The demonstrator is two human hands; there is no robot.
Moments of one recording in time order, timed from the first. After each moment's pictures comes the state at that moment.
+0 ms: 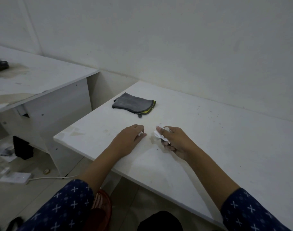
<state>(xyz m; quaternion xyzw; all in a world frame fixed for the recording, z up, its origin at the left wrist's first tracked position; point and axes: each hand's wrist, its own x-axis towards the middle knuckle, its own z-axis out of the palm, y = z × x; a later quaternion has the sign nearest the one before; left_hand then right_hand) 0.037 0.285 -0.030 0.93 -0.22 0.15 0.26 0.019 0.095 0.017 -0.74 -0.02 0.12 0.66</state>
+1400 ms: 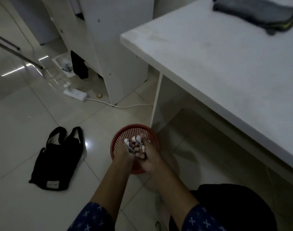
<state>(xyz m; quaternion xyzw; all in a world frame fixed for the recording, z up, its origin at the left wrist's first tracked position) -0.074 0.427 -0.303 0.15 0.58 0.10 0.79 -0.062 0.347 -0.294 -0.36 0.26 0.43 0.79</state>
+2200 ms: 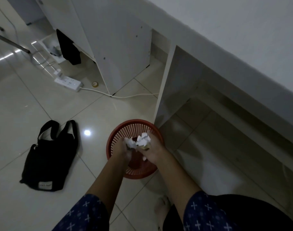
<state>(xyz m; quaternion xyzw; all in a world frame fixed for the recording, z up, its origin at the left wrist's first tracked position) -0.043 0.447 -0.371 0.25 0.62 0.02 0.74 0.005 0.360 -0.385 -0.45 0.38 0.45 0.67</state>
